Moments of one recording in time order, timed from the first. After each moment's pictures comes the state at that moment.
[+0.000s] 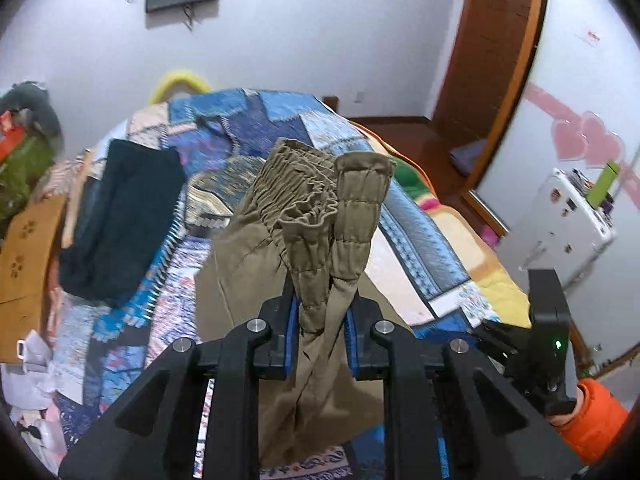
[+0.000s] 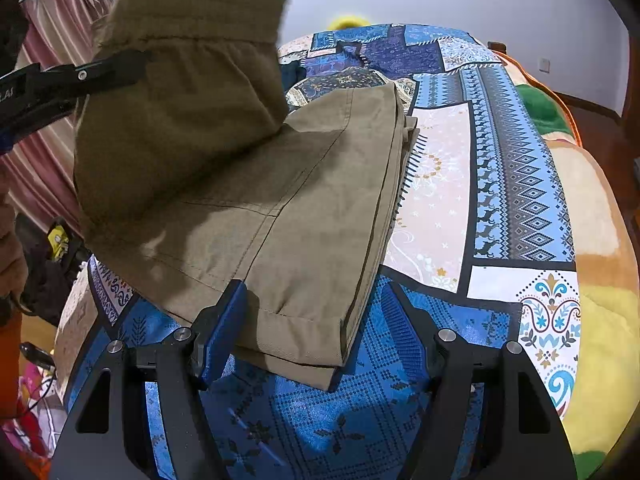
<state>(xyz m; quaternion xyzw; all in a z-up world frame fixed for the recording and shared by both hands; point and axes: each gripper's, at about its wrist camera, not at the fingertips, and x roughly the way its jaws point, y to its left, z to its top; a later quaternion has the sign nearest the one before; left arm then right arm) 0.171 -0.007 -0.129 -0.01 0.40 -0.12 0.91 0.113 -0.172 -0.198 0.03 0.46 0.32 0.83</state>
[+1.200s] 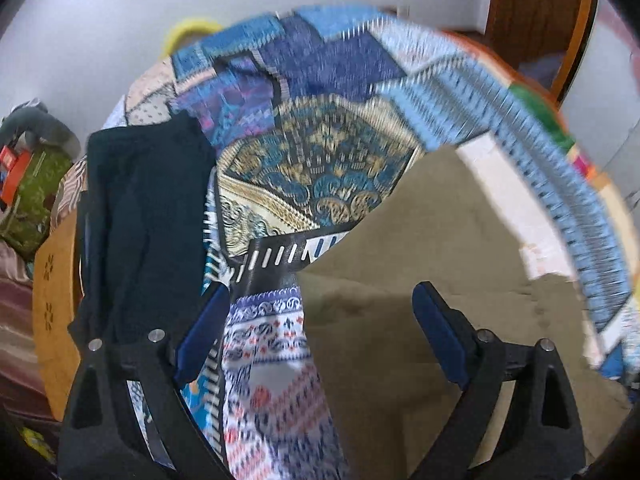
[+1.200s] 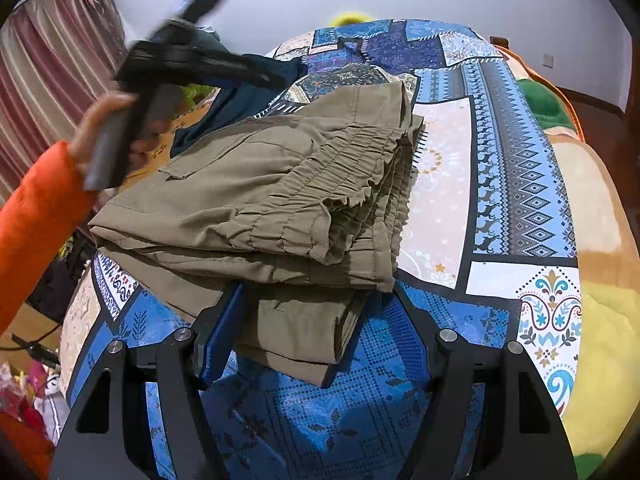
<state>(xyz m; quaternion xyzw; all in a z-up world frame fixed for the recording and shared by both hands) 0.375 0.027 -0.245 0.13 0.53 -0.03 0.84 0.117 -0.175 -0.199 0.04 0.47 0.32 0.82</state>
